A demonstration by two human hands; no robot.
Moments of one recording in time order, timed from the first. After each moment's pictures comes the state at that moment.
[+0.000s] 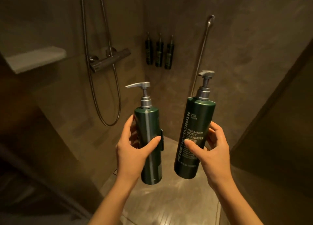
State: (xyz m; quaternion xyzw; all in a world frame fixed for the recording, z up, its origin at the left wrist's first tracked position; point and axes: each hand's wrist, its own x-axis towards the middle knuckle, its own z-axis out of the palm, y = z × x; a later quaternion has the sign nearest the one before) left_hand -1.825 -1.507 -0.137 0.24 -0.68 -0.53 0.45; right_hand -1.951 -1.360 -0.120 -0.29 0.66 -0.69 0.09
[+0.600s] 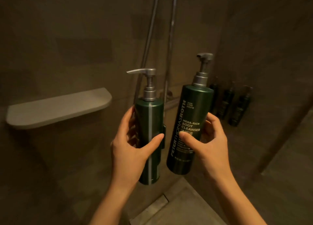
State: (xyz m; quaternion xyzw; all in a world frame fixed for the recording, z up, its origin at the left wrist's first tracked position) left_hand -1.909 -1.741 -0.049 0.32 -0.64 -0.34 0.61; right_hand -2.078 -1.691 -0.041 -0.51 0.50 -0.67 0.18
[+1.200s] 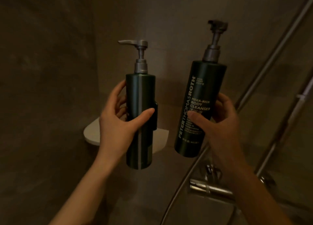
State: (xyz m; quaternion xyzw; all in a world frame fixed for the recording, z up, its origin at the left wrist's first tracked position) left_hand -1.870 -1.859 0.051 0.48 -0.50 -0.01 0.72; right_hand -2.049 -1.960 0.063 -0.67 0.20 -0.58 0.41
